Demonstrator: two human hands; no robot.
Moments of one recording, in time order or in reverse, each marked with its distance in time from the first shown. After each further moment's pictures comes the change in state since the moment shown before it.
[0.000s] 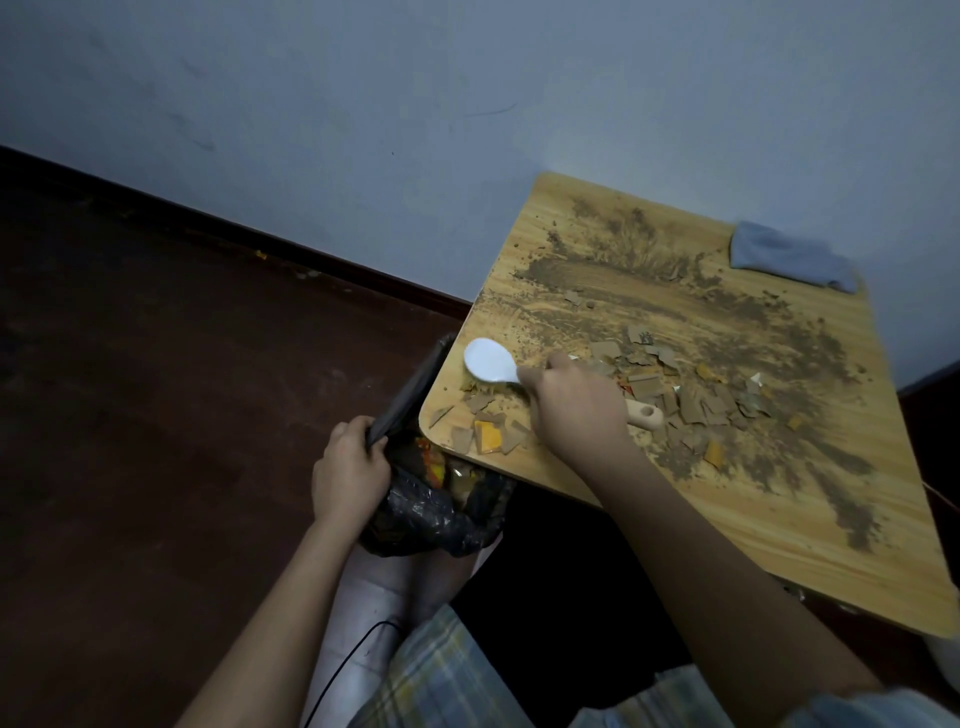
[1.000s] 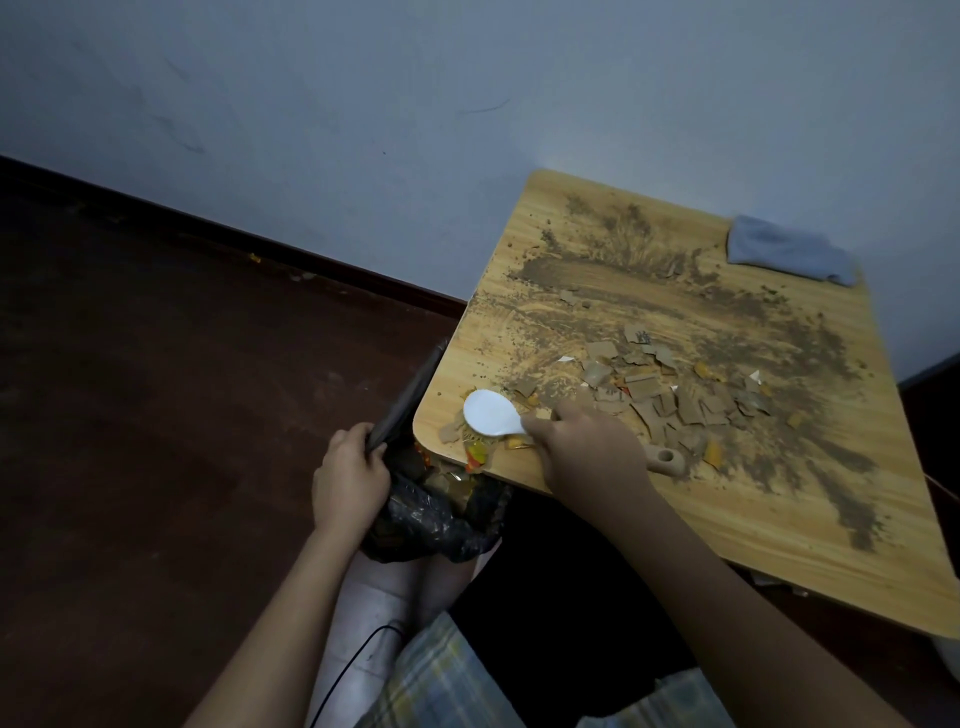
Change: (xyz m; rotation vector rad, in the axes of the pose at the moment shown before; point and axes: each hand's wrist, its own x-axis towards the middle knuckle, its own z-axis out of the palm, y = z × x) left_hand 0.002 0.004 0.006 0.017 -0.005 -0.004; right_hand -0.037 0.010 0.018 0.044 -0.020 -0.086
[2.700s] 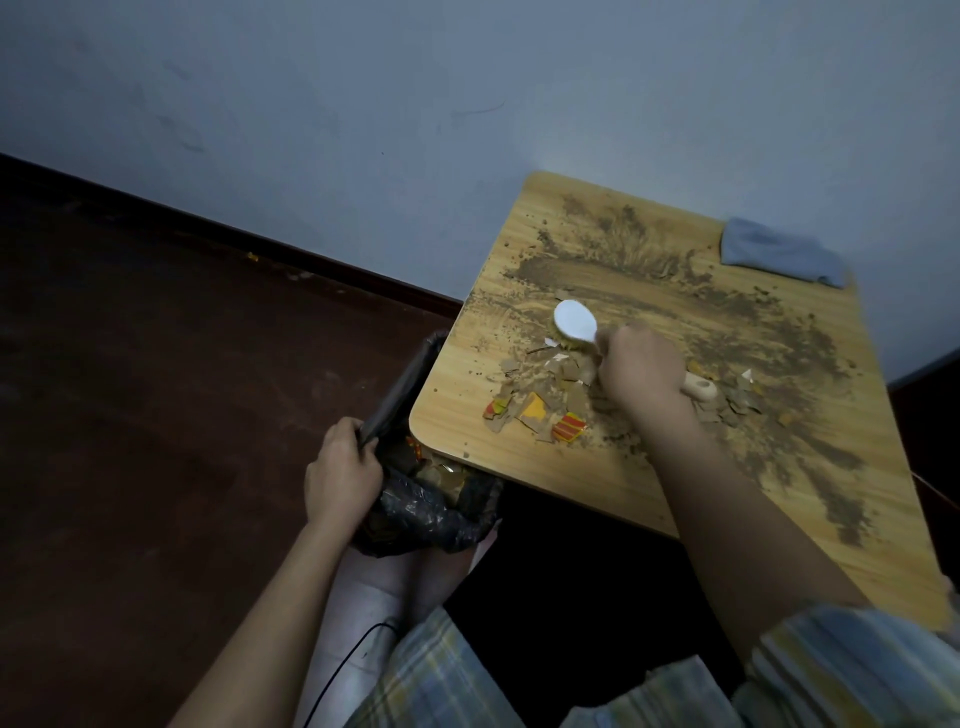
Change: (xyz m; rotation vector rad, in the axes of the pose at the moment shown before) left_hand 0.000 -0.001 -0.002 -0.015 -0.001 -0.023; right_hand 0.067 0.074 -0.009 0.012 -0.067 0.472
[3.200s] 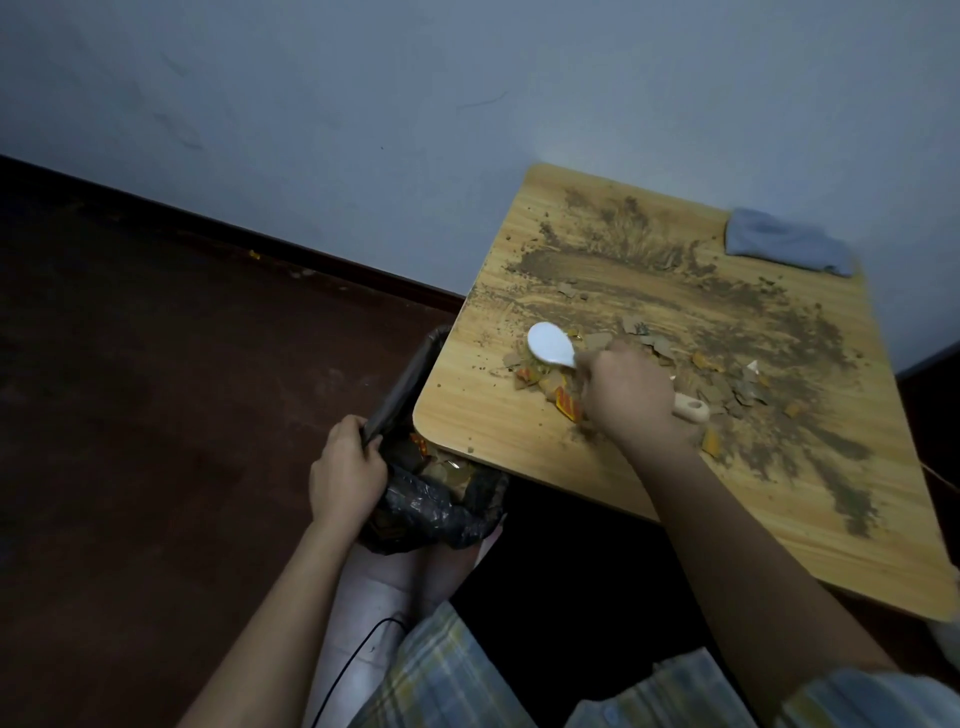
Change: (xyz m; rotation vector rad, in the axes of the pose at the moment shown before) left_hand -0.003 -0.002 -0.001 0.001 -0.003 0.019; right_hand -0.038 -0.014 0.005 0.007 0.022 -0.143
